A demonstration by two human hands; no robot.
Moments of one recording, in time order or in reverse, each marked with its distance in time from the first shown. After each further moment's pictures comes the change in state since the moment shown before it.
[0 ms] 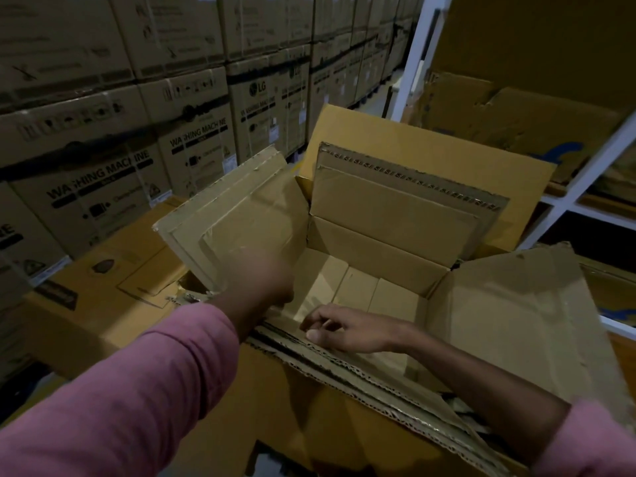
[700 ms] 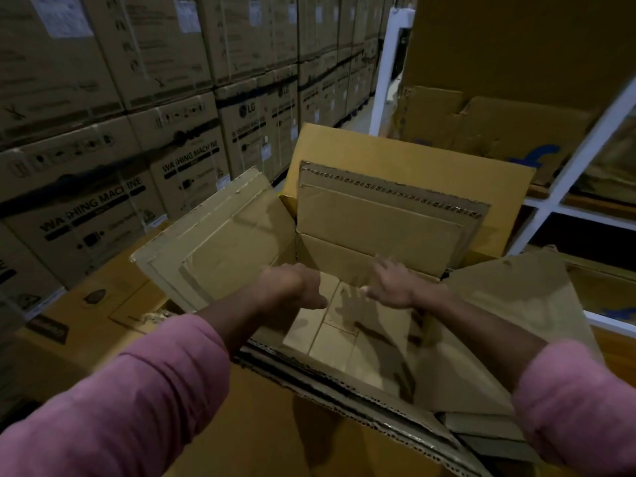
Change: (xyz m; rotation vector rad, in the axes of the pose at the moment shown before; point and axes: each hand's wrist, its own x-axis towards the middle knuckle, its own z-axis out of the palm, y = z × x) left_hand -0.019 0.047 -0.068 -0.191 -0.085 0.303; right_hand 0.009 0.095 -0.110 -0.525 0.294 0.427
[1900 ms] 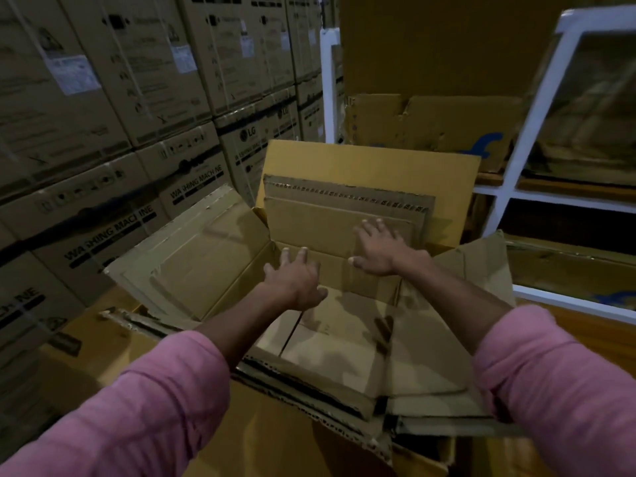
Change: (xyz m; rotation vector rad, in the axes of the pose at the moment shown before) left_hand -0.020 0.109 0.000 0.083 0.223 -0.027; right_hand -0.017 0.071 -0.043 0.024 0.213 -0.050
